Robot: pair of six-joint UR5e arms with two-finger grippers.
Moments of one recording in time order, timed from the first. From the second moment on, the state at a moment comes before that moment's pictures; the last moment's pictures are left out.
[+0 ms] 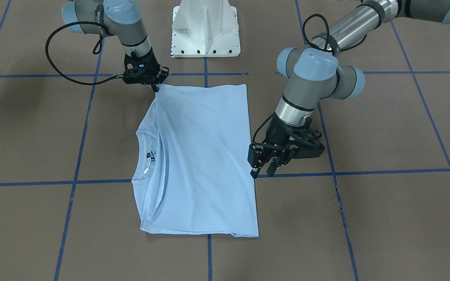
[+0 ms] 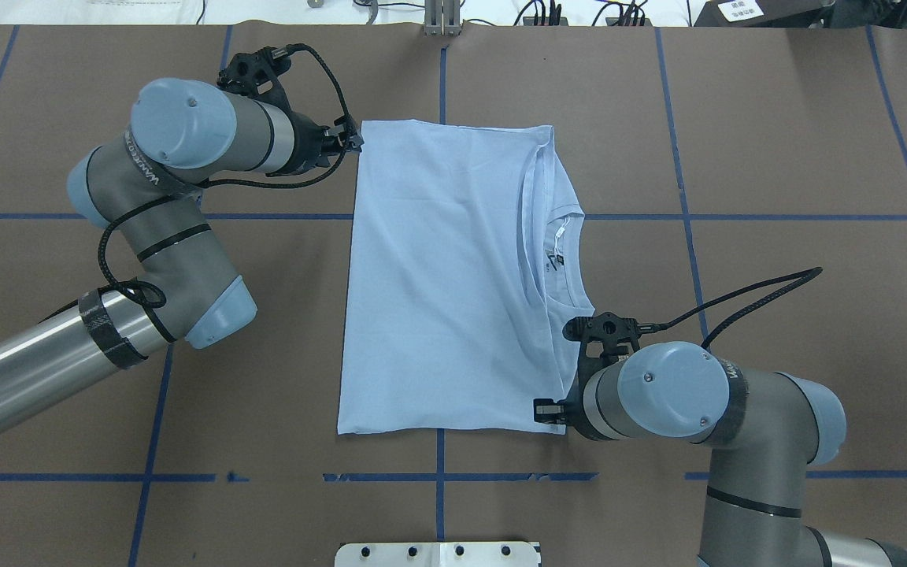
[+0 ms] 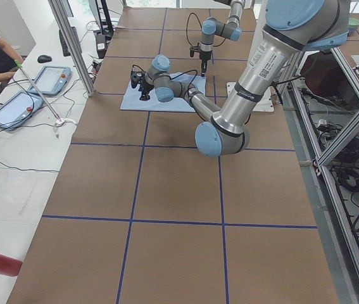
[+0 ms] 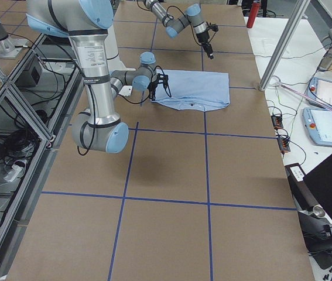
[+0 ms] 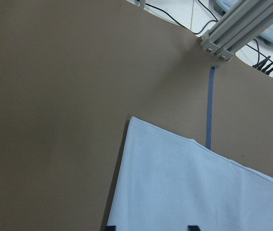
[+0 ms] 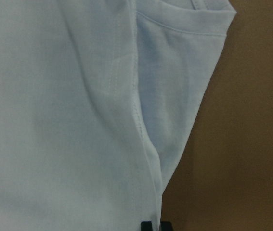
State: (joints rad) left arm -0.73 -2.21 -1.46 -2.22 -1.73 -1.47; right arm 0.30 -1.30 1.96 -1.37 1.75 1.39
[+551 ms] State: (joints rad) left arm -0.73 -2.19 -1.51 -2.22 -1.73 -1.47; right arm 0.30 -1.29 1.98 -1.37 1.73 1.74
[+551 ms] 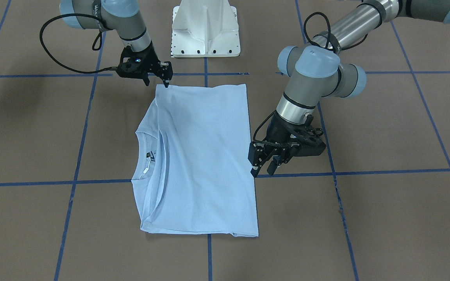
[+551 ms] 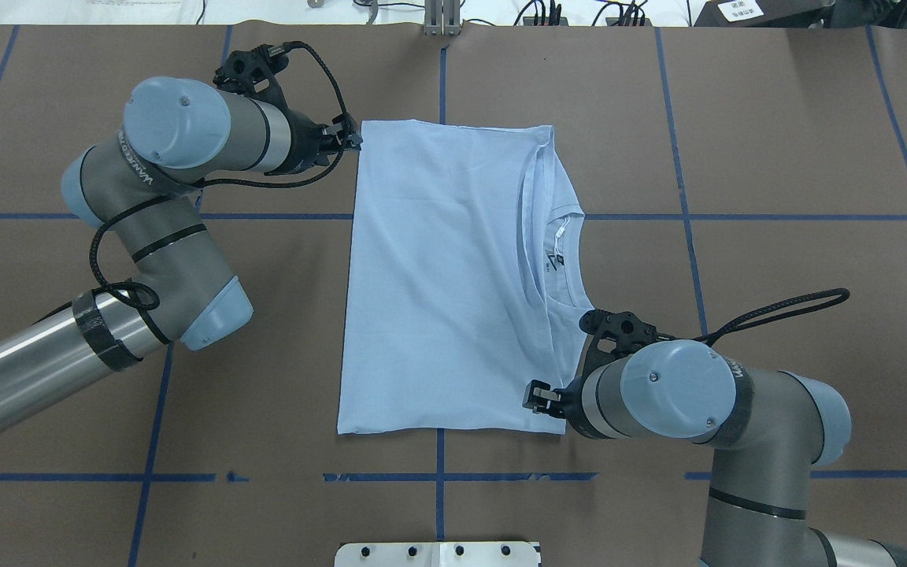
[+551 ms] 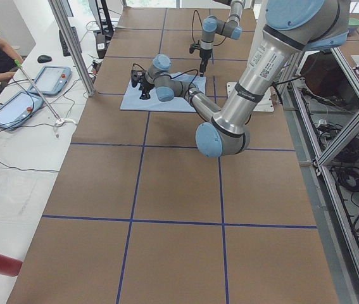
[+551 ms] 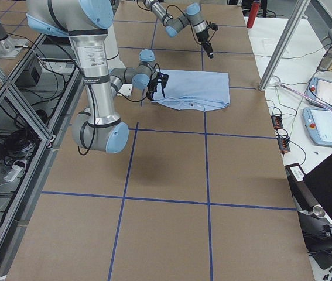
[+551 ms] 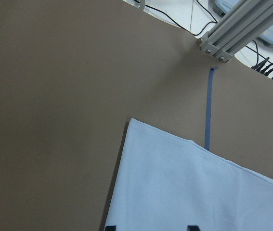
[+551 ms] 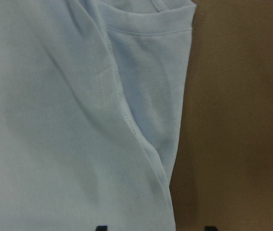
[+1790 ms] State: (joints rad) left arm -0.75 -2.11 -1.66 -2.22 -1.79 -1.48; right arm 0.29 -1.22 1.88 -1.37 1.69 2.08
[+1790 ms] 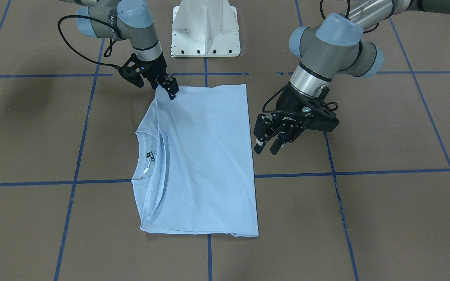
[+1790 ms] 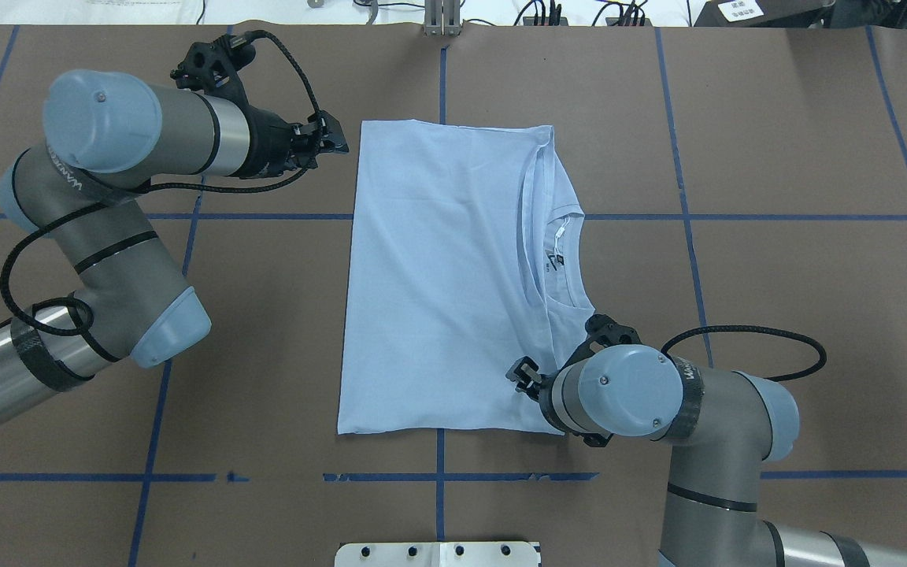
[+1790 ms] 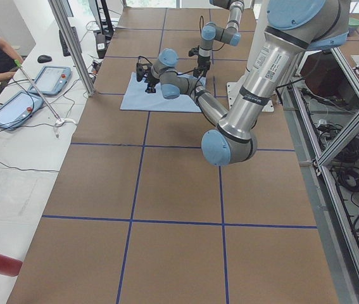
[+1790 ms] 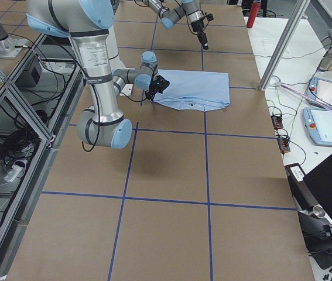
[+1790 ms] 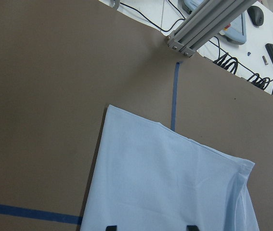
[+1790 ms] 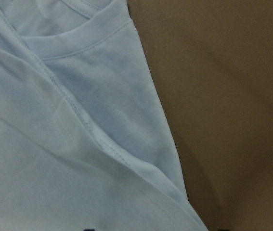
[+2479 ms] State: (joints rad) left arm -0.75 -2.11 -1.66 -2.22 -1.79 -1.48; right arm 0.29 -1.23 1.87 -1.37 1.69 2.08
